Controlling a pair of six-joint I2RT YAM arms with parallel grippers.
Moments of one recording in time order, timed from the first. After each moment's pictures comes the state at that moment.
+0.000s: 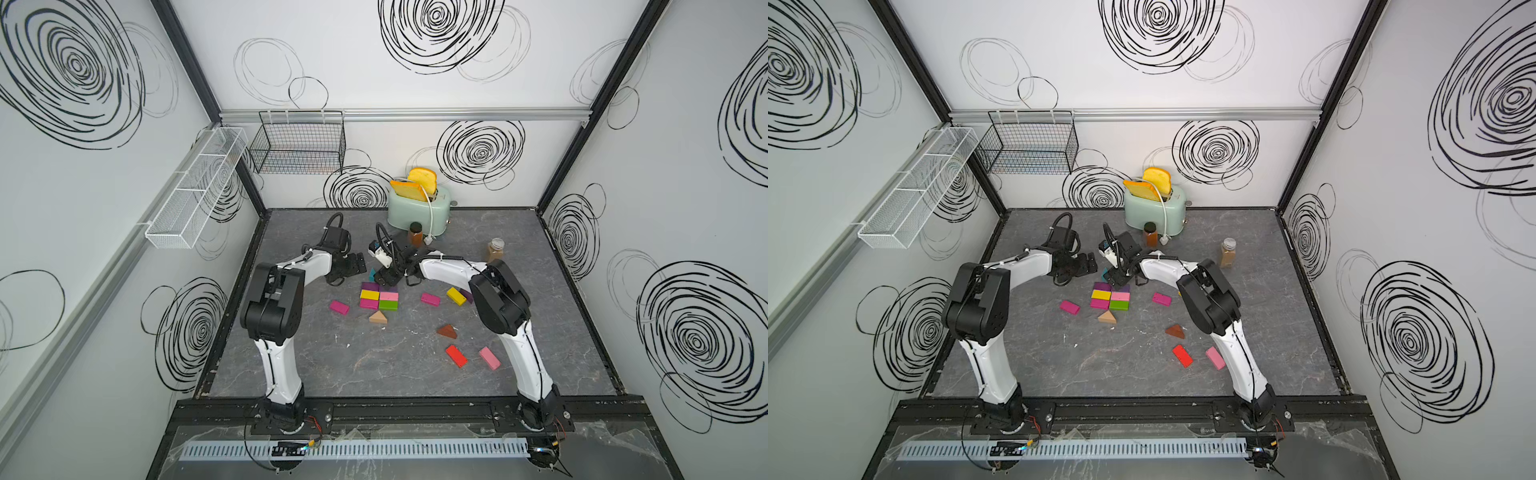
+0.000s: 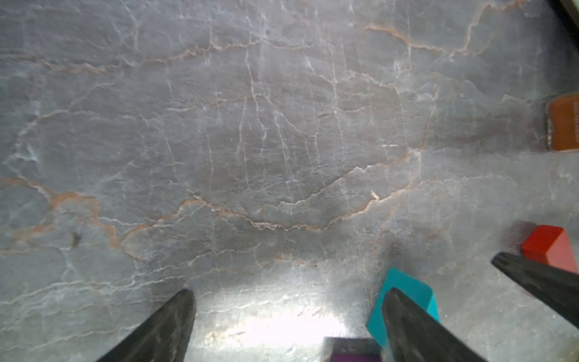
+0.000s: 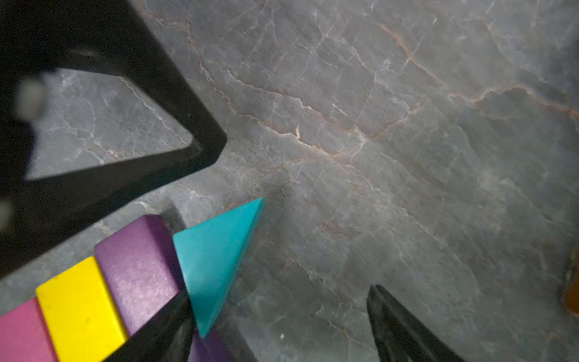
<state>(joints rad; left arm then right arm) -0.19 1.95 1.24 -0.38 0.11 -0.45 0.72 2.27 1.71 -0.37 -0.08 -0.15</state>
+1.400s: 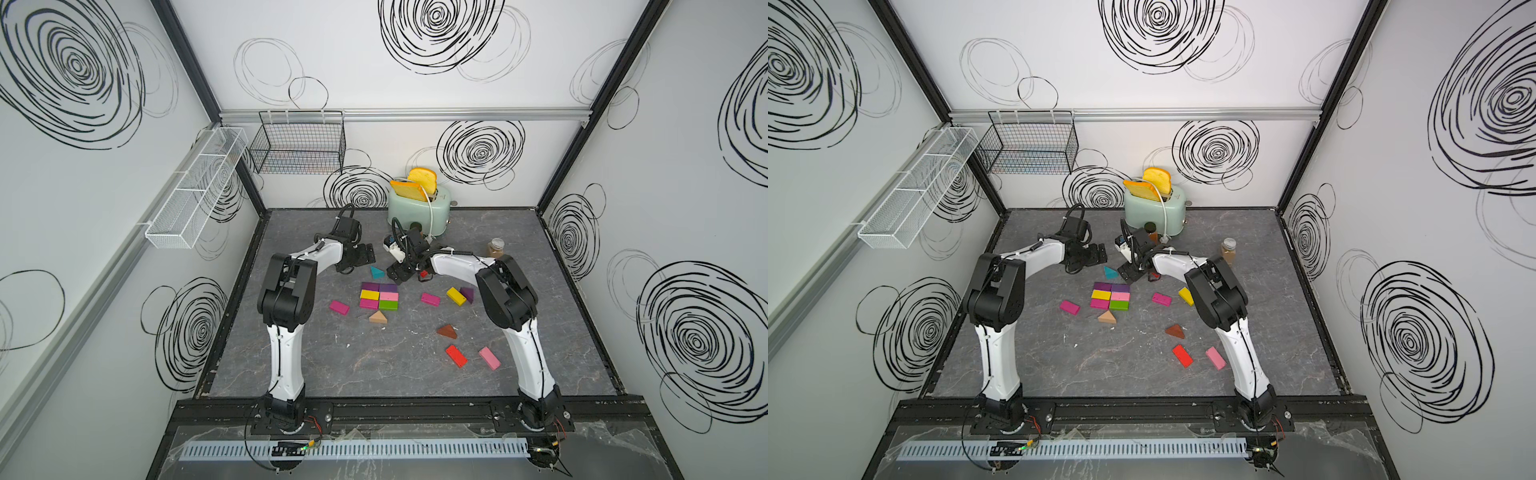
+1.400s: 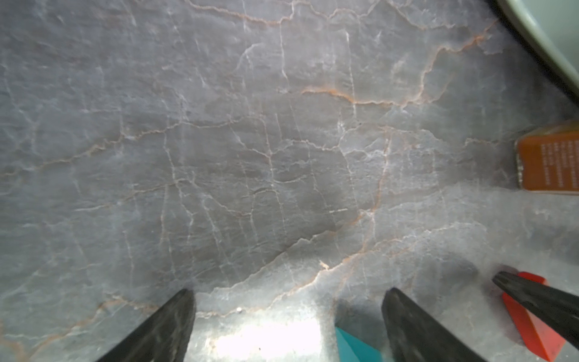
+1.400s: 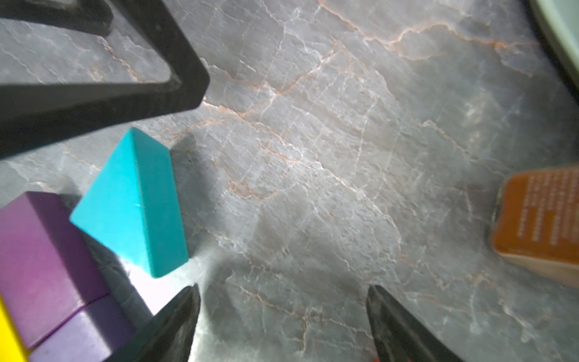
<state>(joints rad) -0.22 2.10 1.47 -0.44 0.09 -0.44 0.64 2.25 1.64 -0.34 -0.10 -0.14</state>
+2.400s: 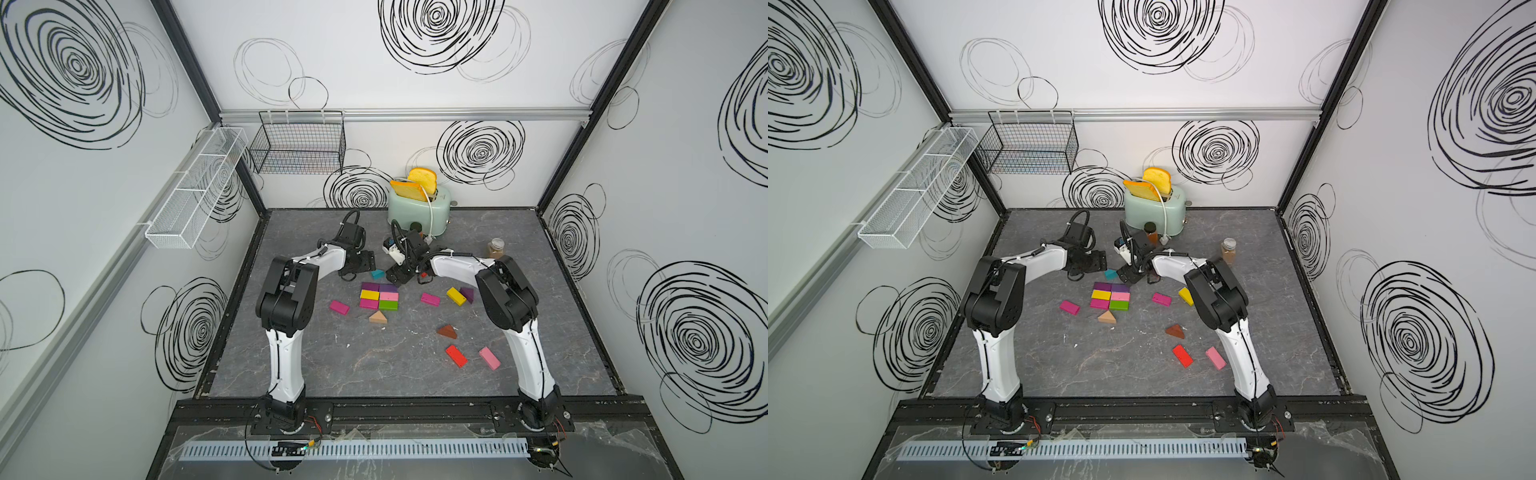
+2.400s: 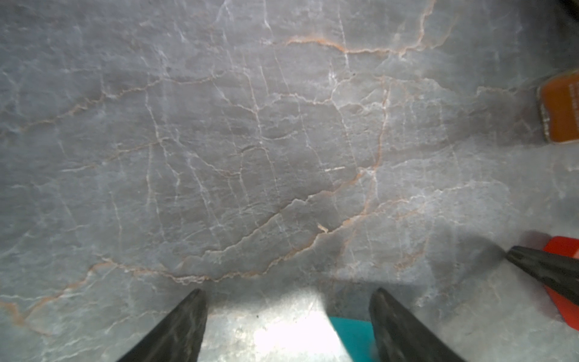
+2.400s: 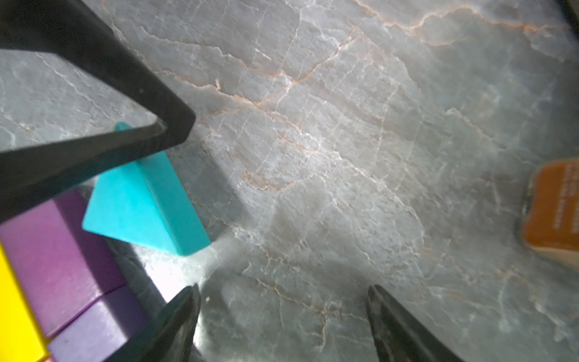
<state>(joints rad) -0.27 2.05 1.37 -0.40 0.05 -0.41 0.65 2.24 1.61 -0.32 -0.11 -0.12</state>
